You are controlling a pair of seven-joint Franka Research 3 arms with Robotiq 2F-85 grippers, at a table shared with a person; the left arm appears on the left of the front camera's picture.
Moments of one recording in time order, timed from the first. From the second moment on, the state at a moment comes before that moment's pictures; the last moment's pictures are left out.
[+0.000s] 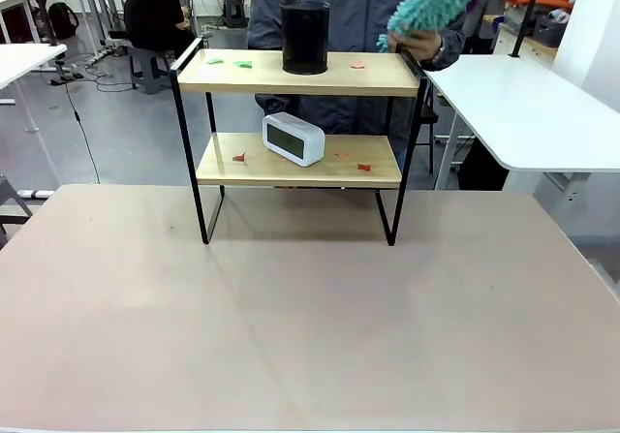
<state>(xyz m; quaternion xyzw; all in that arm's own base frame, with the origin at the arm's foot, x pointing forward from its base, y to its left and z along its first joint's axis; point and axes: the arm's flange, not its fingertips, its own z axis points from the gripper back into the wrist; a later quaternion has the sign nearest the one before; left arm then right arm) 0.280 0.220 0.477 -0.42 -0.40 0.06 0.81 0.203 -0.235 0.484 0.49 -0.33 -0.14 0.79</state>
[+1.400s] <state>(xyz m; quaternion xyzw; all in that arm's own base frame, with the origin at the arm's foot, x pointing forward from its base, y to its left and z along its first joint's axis) 0.273 0.222 0.475 -0.42 -0.40 0.06 0.81 0.344 -0.220 0.519 0.53 -0.24 -0.10 0.80</state>
